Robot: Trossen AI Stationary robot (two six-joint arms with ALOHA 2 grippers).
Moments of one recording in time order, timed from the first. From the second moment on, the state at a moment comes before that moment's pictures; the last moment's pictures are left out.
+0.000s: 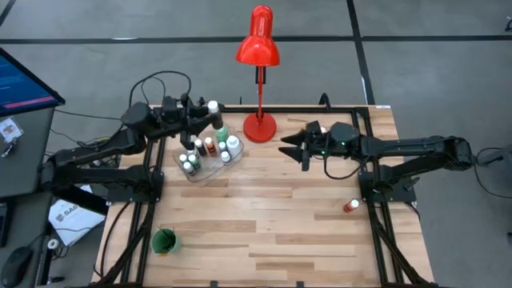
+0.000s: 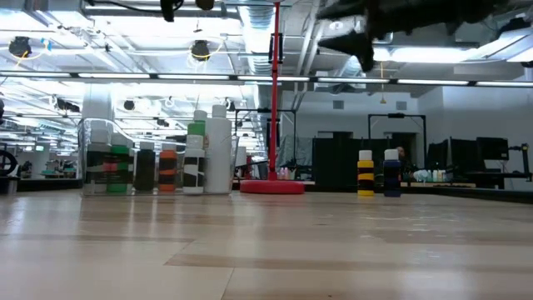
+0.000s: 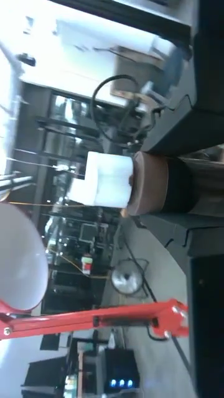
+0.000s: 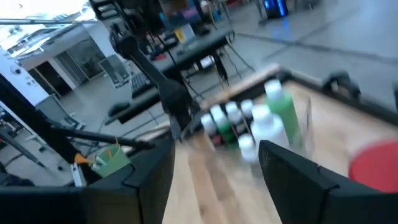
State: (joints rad) left arm 0.39 0.83 0.75 0.31 0.17 -0.20; right arm -0.13 1.10 0.69 0.28 0.00 0.46
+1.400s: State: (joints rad) left arm 0.28 1.11 0.75 0.79 0.15 -0.40; right arm -0.20 1.63 1.42 0.20 -0.26 0.18
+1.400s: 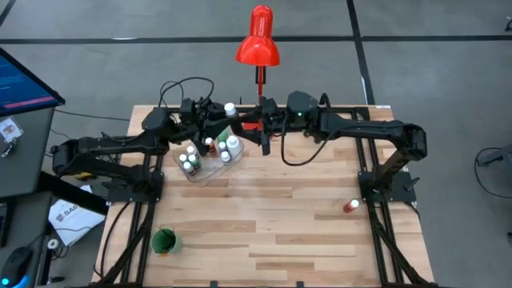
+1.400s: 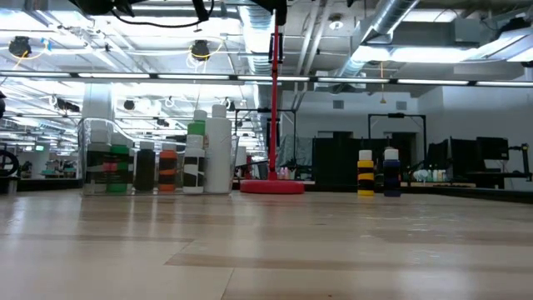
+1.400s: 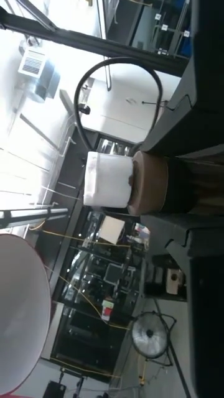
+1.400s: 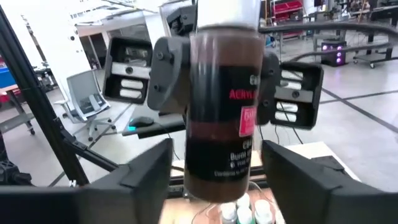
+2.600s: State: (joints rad) left arm 0.28 1.11 0.75 0.58 0.31 -0.45; right arm -0.22 1.46 1.42 -0.51 -0.32 0.12
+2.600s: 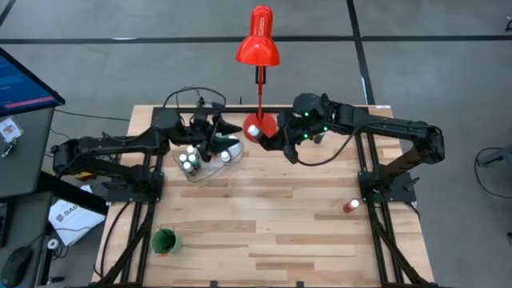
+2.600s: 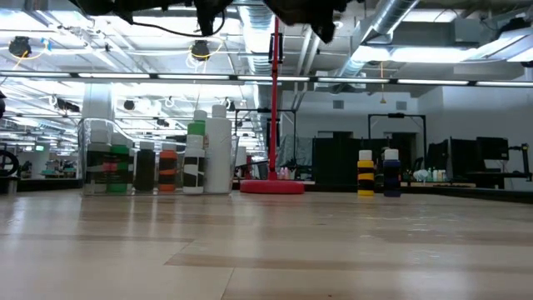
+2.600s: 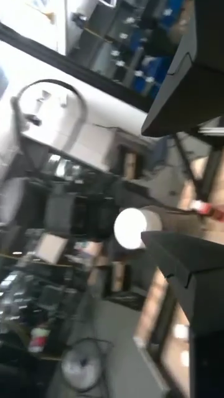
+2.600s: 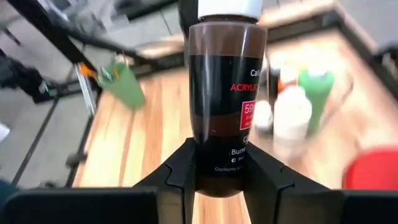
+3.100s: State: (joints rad) left arm 0.28 1.12 0.75 0.33 0.37 -0.28; right arm -0.16 1.52 1.42 -0.63 -0.35 0.12
